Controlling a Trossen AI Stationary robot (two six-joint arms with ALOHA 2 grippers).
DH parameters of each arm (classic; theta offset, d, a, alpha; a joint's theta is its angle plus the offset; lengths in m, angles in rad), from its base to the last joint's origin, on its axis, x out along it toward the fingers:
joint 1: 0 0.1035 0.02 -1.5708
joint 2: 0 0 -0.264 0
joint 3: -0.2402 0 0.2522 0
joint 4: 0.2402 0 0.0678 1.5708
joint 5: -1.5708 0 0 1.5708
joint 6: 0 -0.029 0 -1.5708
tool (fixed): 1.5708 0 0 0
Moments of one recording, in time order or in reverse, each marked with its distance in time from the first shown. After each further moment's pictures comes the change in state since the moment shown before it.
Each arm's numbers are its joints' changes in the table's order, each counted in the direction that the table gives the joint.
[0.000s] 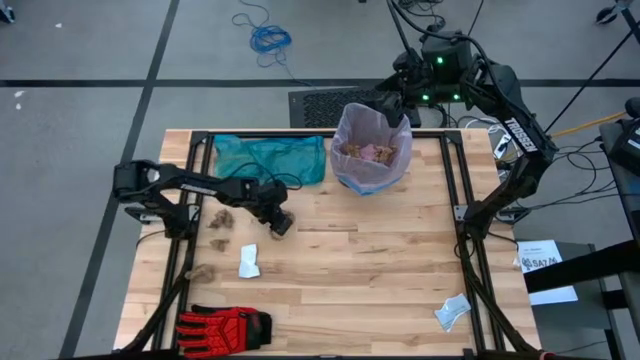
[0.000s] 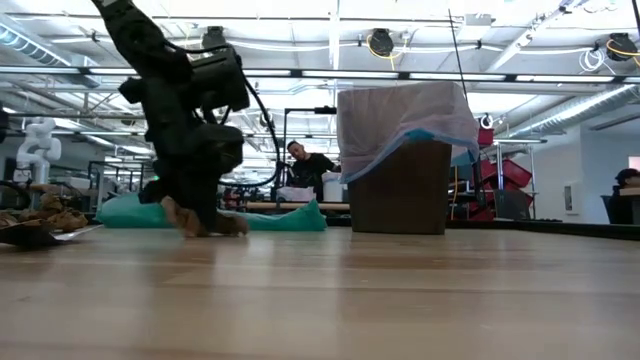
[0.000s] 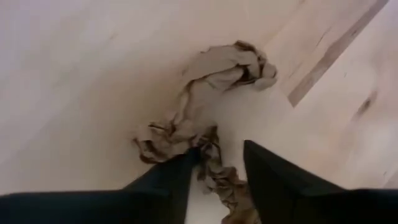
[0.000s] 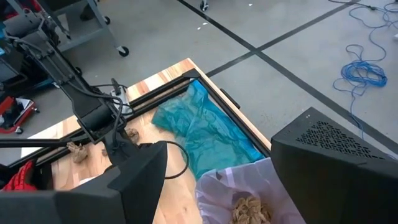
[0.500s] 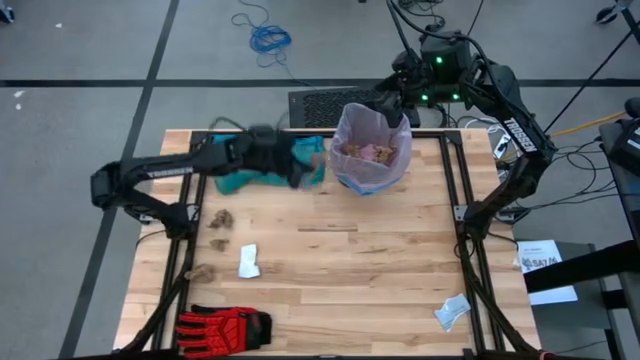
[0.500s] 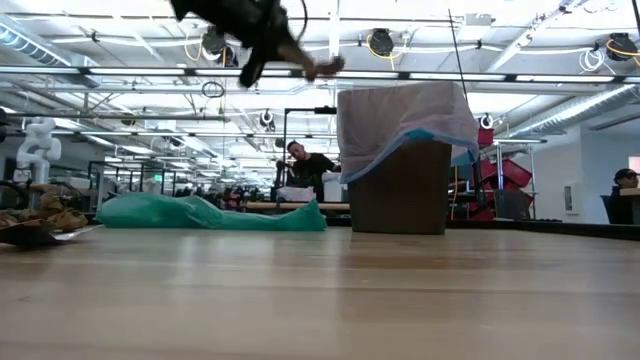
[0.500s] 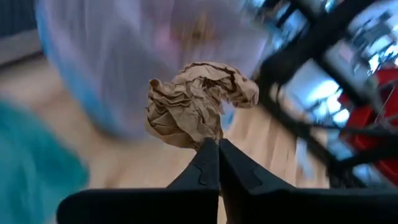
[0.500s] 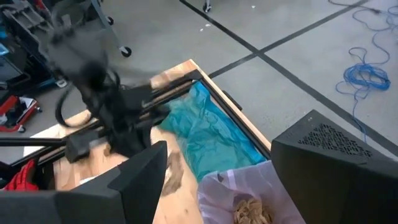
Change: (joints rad) left arm 0.157 -0.215 -0.433 -0.081 0.011 -0.179; right arm 0.000 0.000 0.000 -0.011 0.010 0.008
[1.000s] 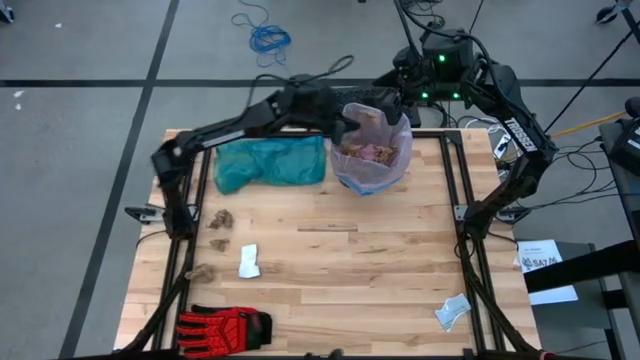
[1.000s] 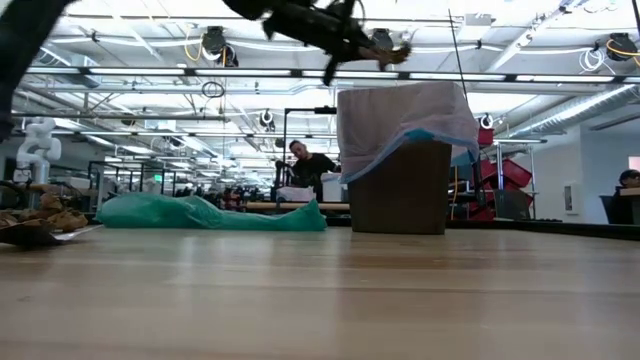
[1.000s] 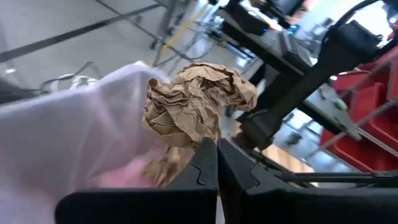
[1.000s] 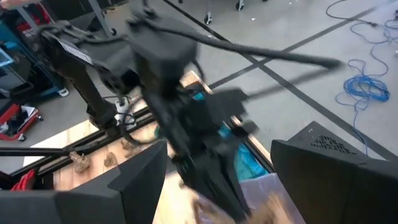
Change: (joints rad) left arm 0.127 0.534 -0.674 0.008 -0.240 -0.143; right arm 0.000 0.000 0.000 -0.046 -0.001 0.000
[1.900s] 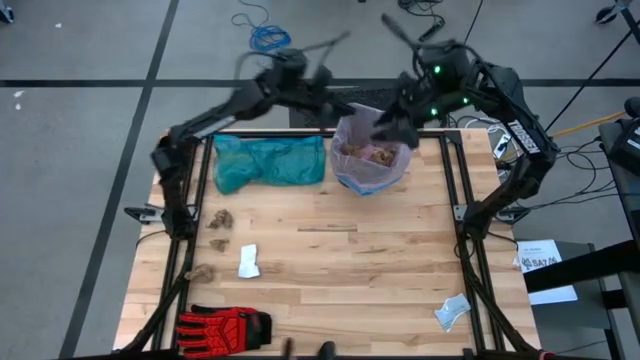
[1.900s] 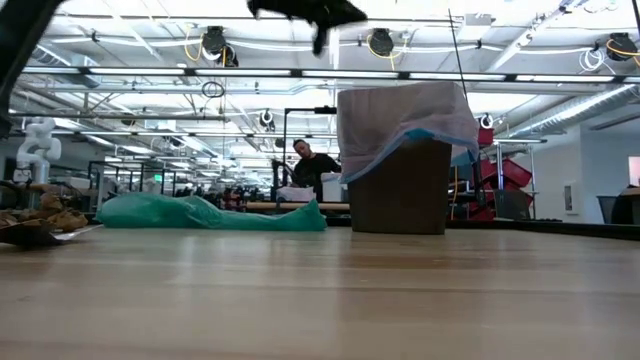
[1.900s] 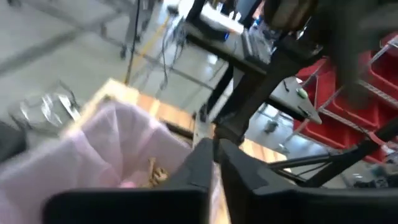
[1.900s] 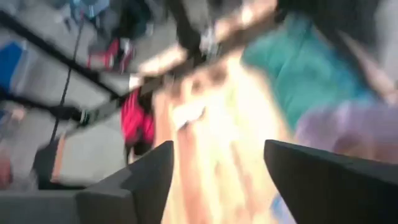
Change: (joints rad) left arm 0.090 -0.057 -0.164 0.180 -0.200 -0.120; right arm 0.060 -0.014 0.000 0.265 0.362 -0.032
